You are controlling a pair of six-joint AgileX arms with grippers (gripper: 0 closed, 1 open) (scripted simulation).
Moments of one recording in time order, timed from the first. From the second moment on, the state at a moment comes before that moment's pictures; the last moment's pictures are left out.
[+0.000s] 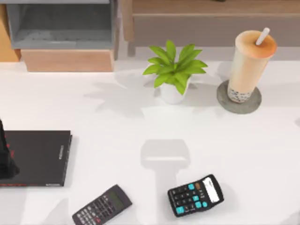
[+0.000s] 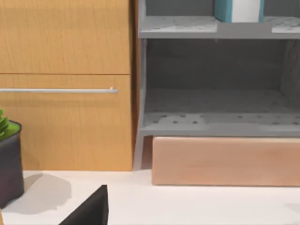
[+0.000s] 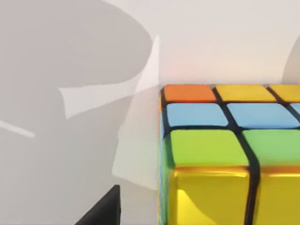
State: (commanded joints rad) left arm 0.00 0.00 0.00 0.00 0.00 0.00; right arm -0.43 1.15 0.52 -0.94 0.00 -0.42
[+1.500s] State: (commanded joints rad) left arm 0.00 0.00 0.00 0.00 0.00 0.00; right arm -0.43 1.11 0.60 -1.06 0.00 -0.42
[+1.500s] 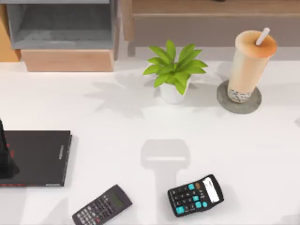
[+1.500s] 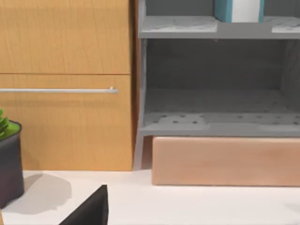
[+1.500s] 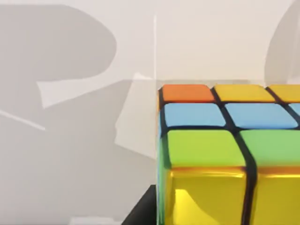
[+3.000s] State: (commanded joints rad) left arm 0.00 0.00 0.00 0.00 0.00 0.00; right arm 0.31 1.58 1.46 0.09 0.34 0.00
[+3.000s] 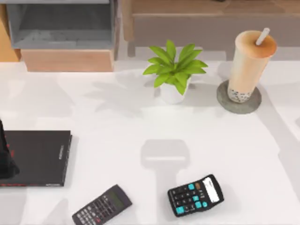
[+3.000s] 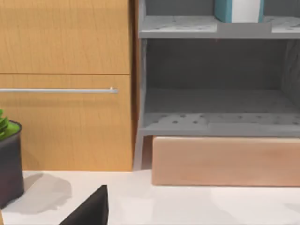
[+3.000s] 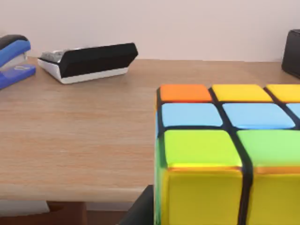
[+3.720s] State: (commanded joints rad) left arm 0.00 0.00 0.00 0.00 0.00 0.00; right arm 0.39 1.67 1.64 0.20 0.32 -0.01
